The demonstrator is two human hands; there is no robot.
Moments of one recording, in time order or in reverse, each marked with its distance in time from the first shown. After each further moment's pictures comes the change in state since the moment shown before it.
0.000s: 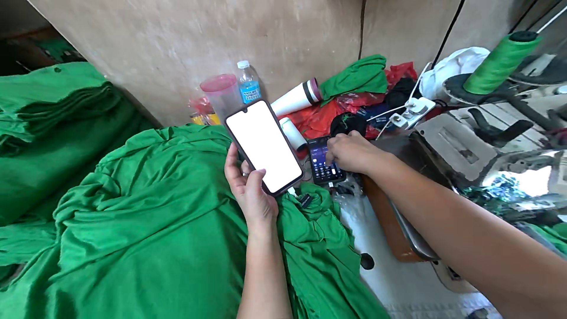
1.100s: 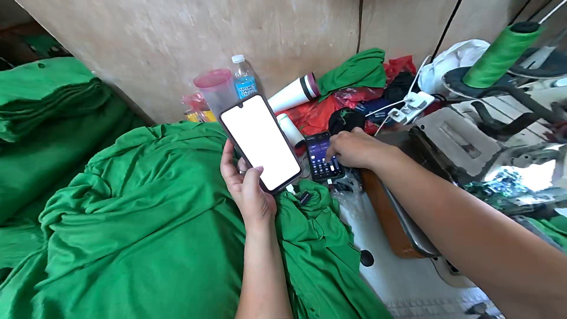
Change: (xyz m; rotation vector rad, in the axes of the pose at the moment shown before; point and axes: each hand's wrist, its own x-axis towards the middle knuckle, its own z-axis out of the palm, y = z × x) left_hand 0.001 -0.001 -0.001 -0.002 -0.027 0.015; right_hand -0.004 0.005 -0.003 0.046 -0.051 0.020
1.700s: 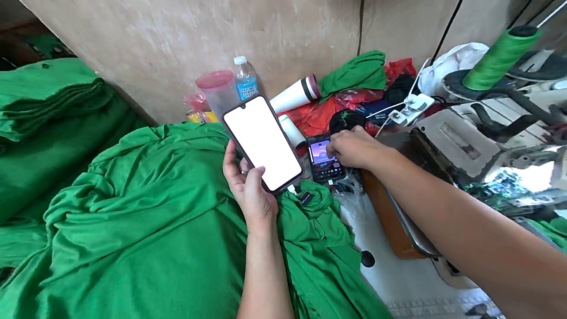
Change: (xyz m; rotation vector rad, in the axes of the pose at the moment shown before) left_hand 0.000 0.000 0.000 -0.025 0.008 0.000; right_hand 0.005 0.002 -0.001 -0.033 0.019 0.027
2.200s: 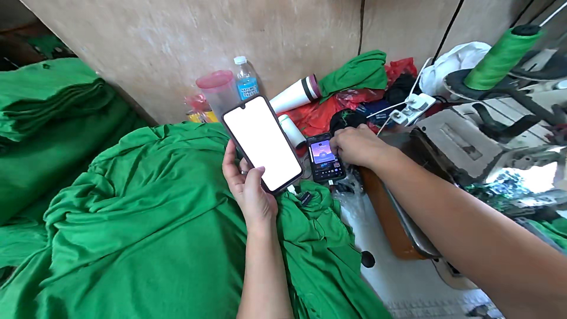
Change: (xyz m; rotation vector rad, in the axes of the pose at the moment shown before) left_hand 0.000 0.000 -0.001 -0.002 -0.004 -0.009; right_hand -0.001 0.001 -0.002 0.035 0.046 0.085
